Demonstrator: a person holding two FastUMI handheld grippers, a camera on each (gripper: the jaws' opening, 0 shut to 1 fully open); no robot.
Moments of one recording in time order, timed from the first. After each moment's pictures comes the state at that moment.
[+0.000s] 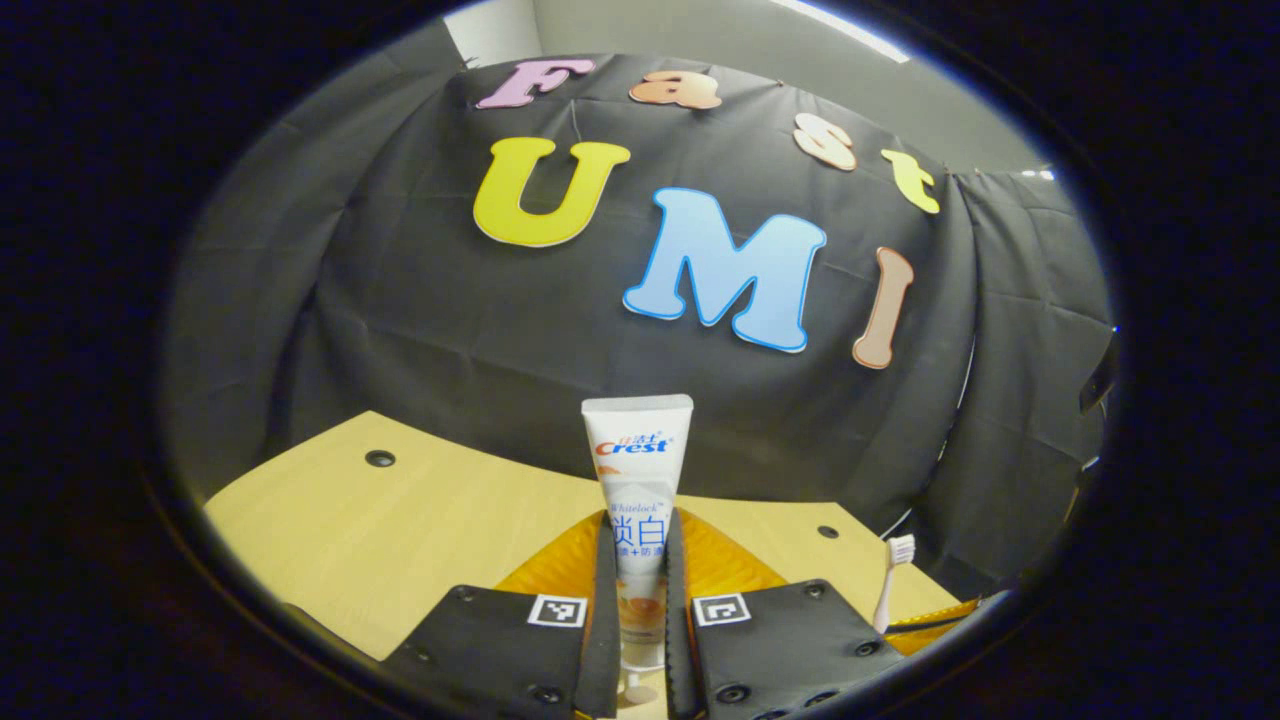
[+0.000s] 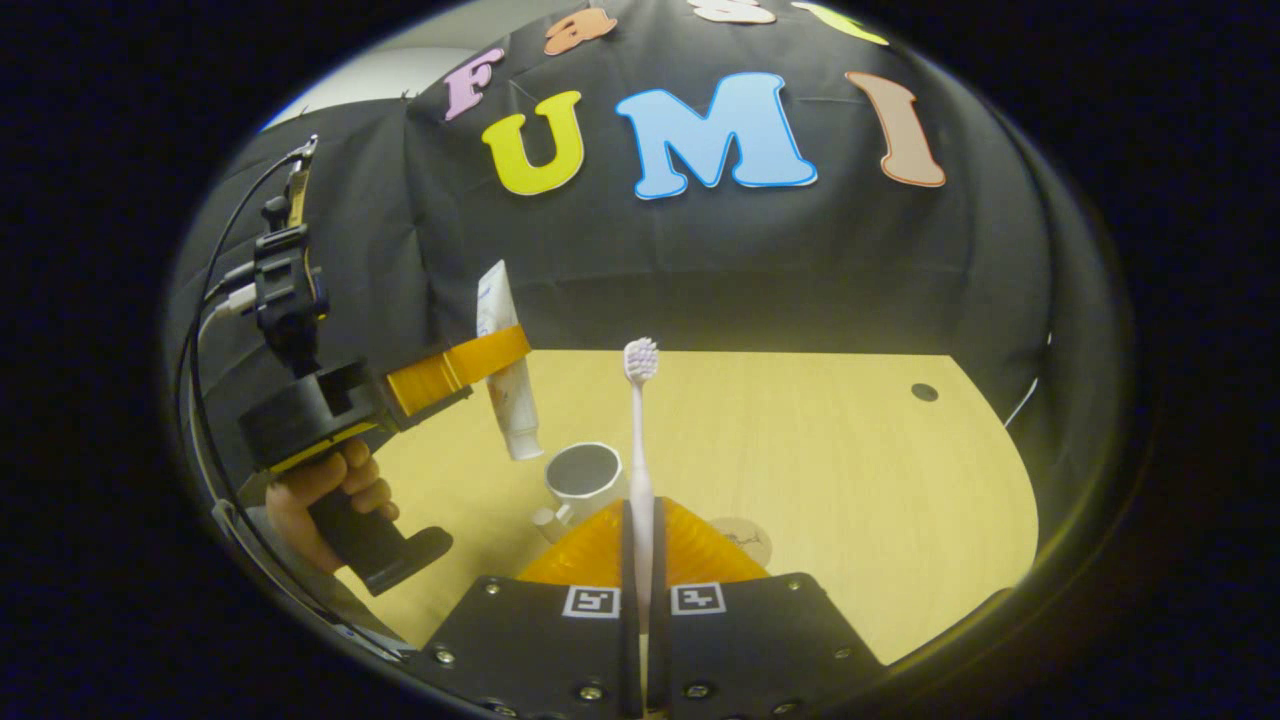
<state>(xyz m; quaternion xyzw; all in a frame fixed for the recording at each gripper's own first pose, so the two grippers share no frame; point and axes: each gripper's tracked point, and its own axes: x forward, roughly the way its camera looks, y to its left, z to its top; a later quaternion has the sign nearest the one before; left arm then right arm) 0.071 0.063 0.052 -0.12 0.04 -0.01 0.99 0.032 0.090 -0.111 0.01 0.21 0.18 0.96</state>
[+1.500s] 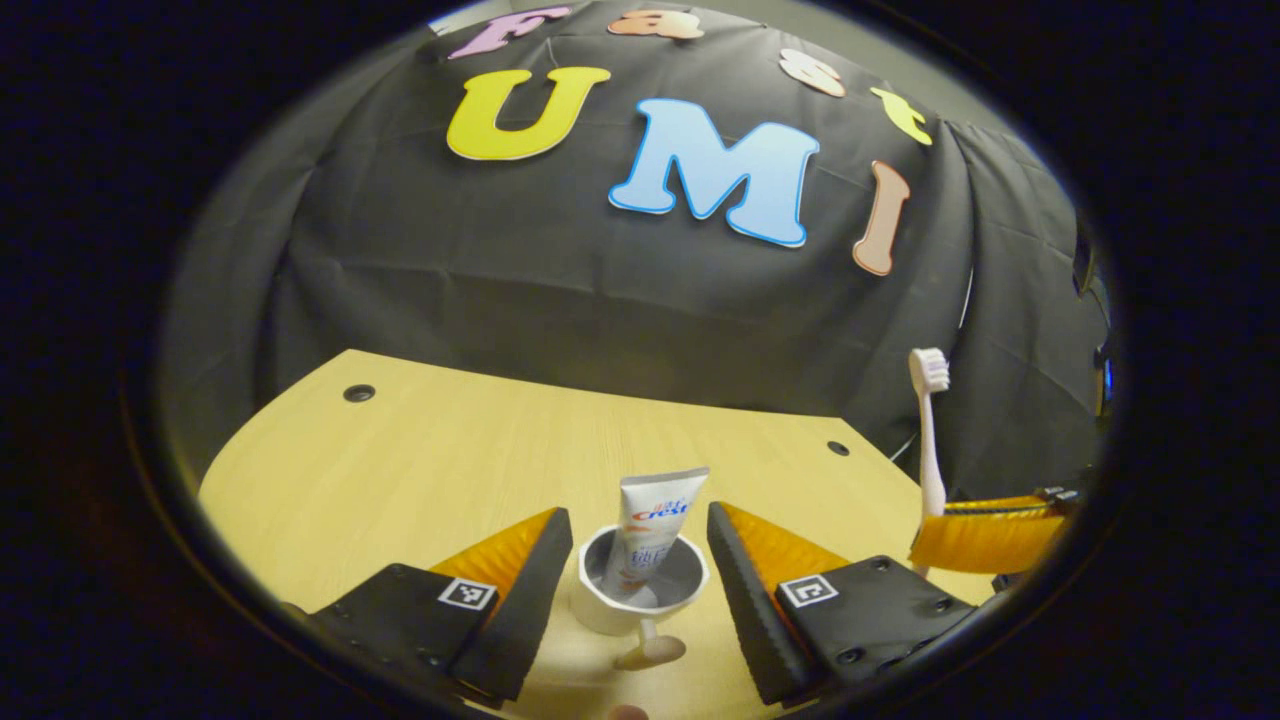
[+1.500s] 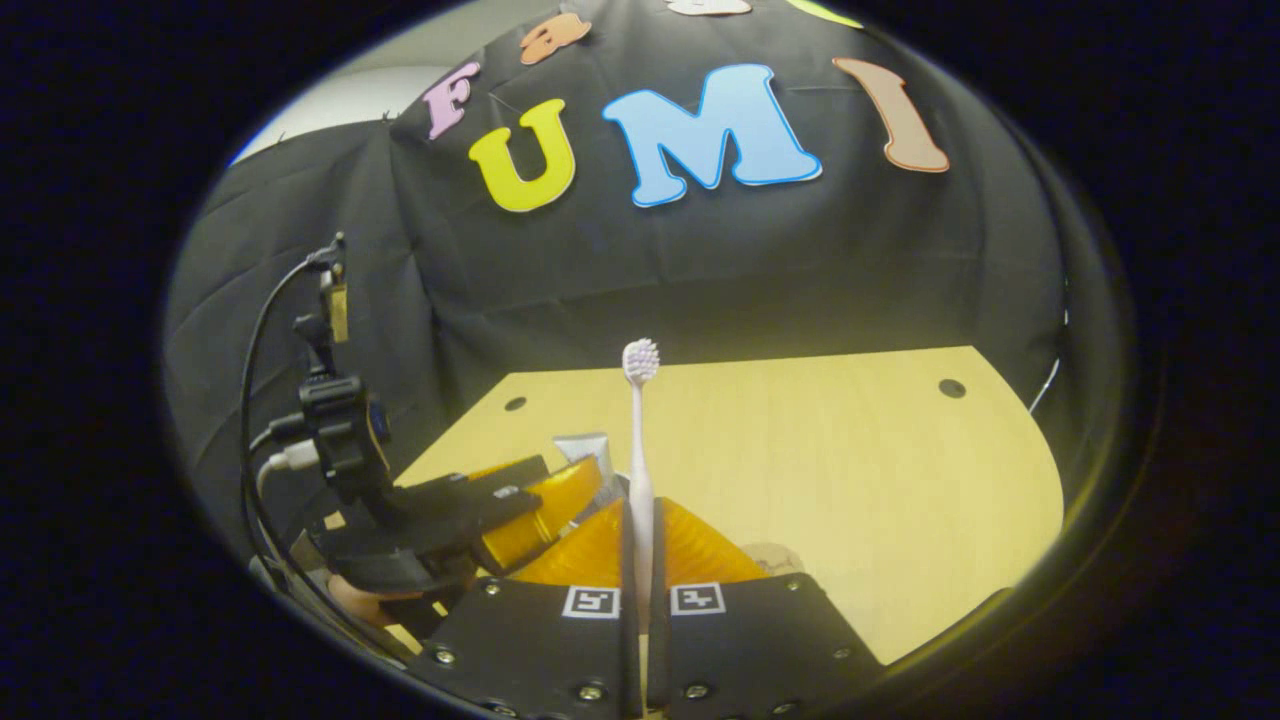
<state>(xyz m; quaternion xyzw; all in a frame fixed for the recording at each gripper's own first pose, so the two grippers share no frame) 0.055 0.058 -0.053 -0.09 0.18 -0.03 0.98 0.077 0.120 -0.091 0.07 0.19 0.21 0.96</state>
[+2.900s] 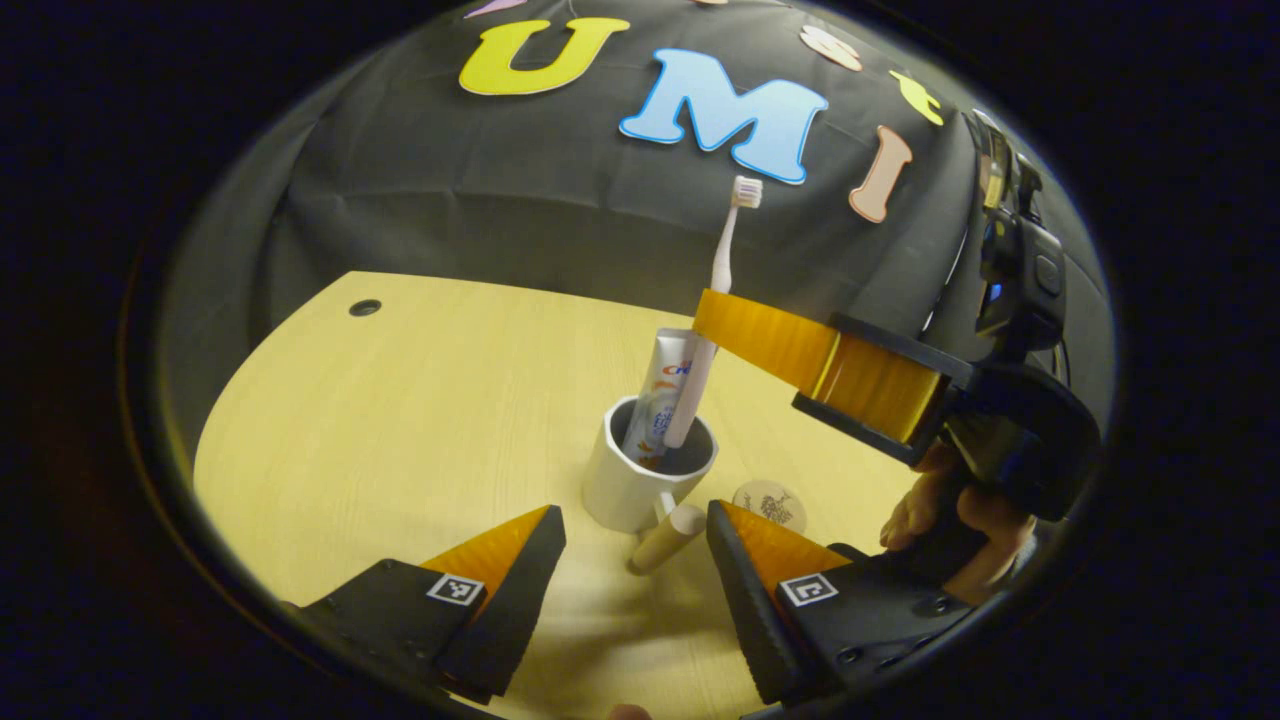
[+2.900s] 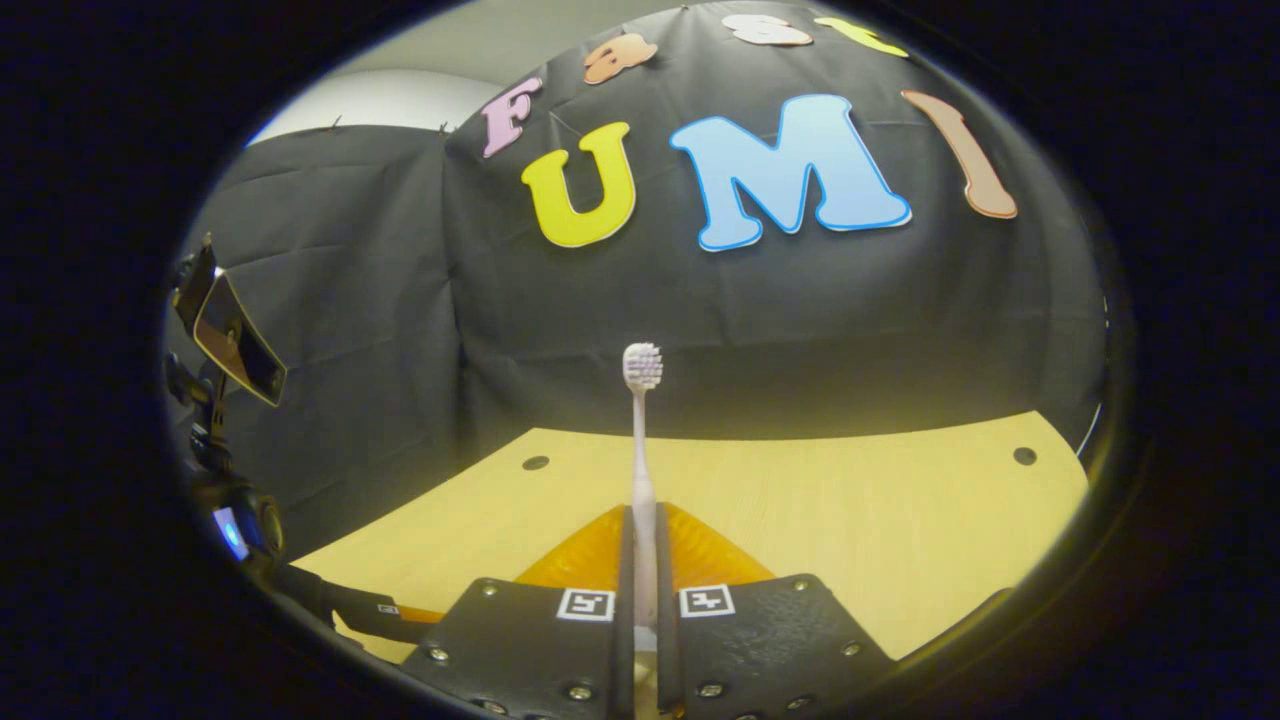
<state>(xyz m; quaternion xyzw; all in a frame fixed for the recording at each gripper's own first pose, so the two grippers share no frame) -0.018 0.068 -0.094 -0.12 0.29 -0.06 0.95 0.158 0.198 -0.098 0.04 0.08 0.25 0.96</state>
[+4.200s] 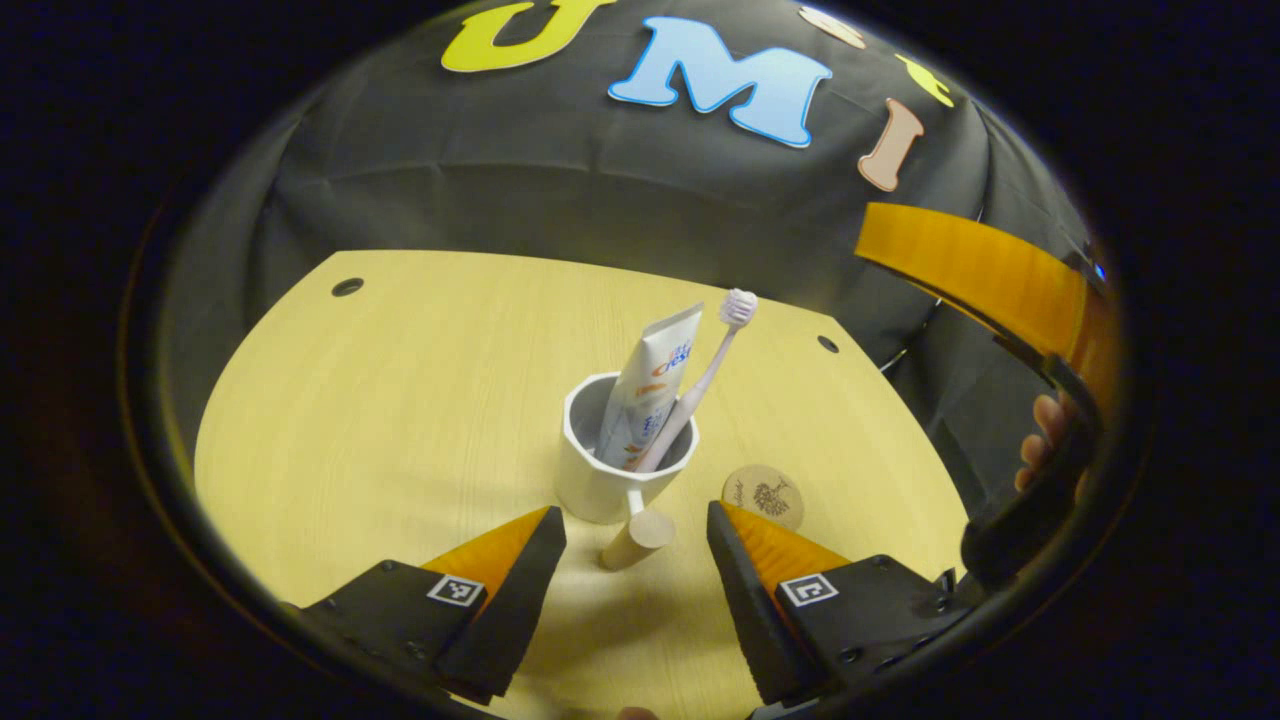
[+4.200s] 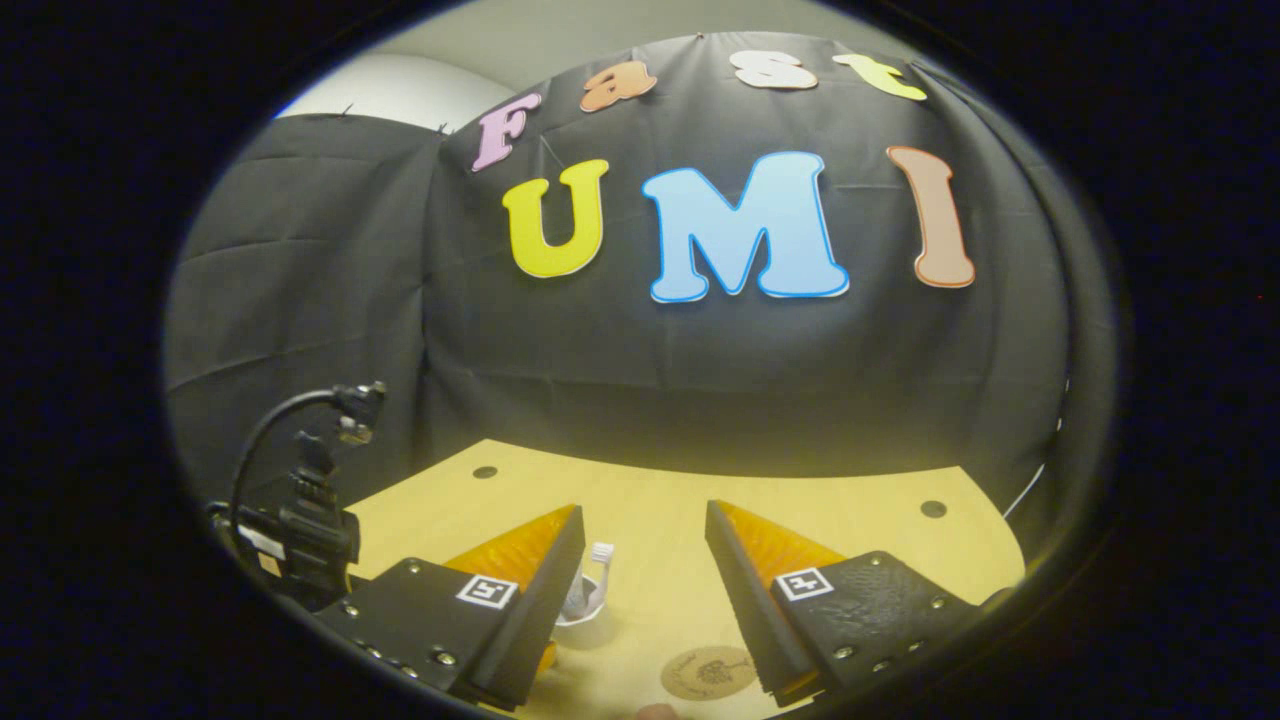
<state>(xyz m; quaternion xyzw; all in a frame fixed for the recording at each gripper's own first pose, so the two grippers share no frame) 0.001 0.040 -0.111 -0.11 0.36 -0.05 0.93 0.119 0.107 -0.038 -0.01 0.04 0.18 0.98</state>
